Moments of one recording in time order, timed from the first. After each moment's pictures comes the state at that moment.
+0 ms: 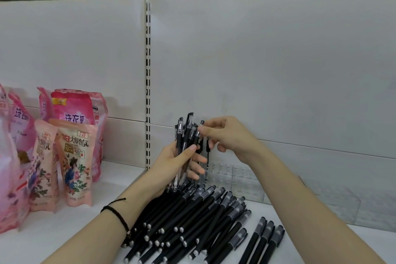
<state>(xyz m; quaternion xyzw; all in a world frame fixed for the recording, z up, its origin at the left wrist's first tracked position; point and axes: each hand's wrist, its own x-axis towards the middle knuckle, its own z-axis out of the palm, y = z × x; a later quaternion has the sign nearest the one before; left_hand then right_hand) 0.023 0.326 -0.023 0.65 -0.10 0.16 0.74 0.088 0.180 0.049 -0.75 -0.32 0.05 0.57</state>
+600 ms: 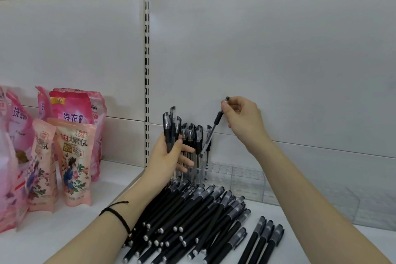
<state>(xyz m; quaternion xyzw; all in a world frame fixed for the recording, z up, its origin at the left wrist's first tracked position) 0.031 0.333 -0.028 0.67 -0.03 0.31 0.67 0.112 0.174 0.061 -0.73 -0.28 -0.22 0.58</state>
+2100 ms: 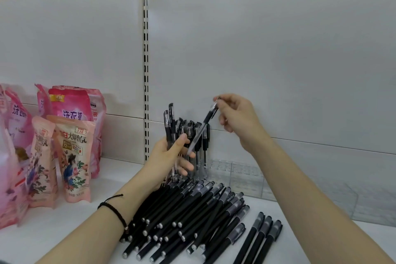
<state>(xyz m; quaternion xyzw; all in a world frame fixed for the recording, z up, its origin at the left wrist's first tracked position) 0.028 0.333 -0.024 0.67 -0.04 0.22 0.71 0.091 0.177 0.065 -0.68 -0.30 -0.08 0.67</state>
